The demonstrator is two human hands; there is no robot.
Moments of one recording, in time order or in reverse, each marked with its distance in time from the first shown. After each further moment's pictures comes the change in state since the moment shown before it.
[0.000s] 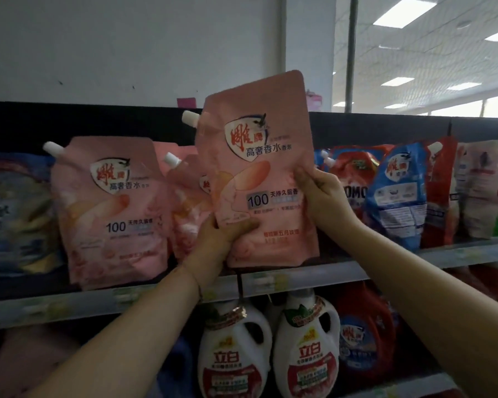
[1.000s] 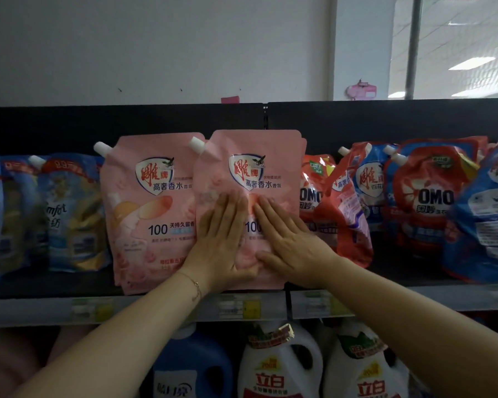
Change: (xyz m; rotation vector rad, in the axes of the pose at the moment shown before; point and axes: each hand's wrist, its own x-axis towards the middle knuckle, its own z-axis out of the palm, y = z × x) left_hand 0.021 -0.002 -0.104 1.885 -0.025 0.600; right_hand 0.002 0.084 0.109 -0.918 -0.620 -0.550
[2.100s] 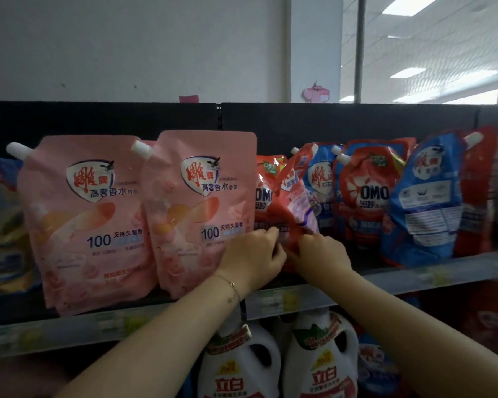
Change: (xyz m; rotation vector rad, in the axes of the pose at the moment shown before) left_hand 0.059 0.116 0.006 -0.399 -0.034 0.052; right_hand -0.071 0.042 -0.016 -0.059 -0.005 0.656
